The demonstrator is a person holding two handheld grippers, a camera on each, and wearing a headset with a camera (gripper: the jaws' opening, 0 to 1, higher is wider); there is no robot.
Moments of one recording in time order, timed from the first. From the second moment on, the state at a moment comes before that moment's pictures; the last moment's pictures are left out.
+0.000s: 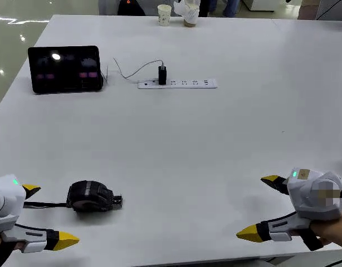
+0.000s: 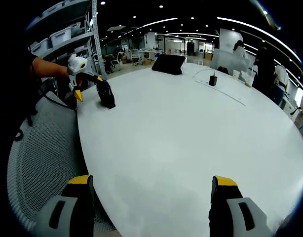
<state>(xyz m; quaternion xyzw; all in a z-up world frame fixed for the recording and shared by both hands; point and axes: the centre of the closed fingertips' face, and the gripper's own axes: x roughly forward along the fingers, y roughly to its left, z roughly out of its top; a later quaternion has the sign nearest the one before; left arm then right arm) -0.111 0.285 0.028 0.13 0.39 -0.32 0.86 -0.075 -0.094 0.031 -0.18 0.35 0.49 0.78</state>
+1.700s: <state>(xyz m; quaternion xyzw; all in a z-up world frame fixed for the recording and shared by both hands) -0.078 0.230 0.019 0.36 0.40 -0.51 0.67 -0.057 0.054 0.031 -0.20 0.29 0.58 0.73</state>
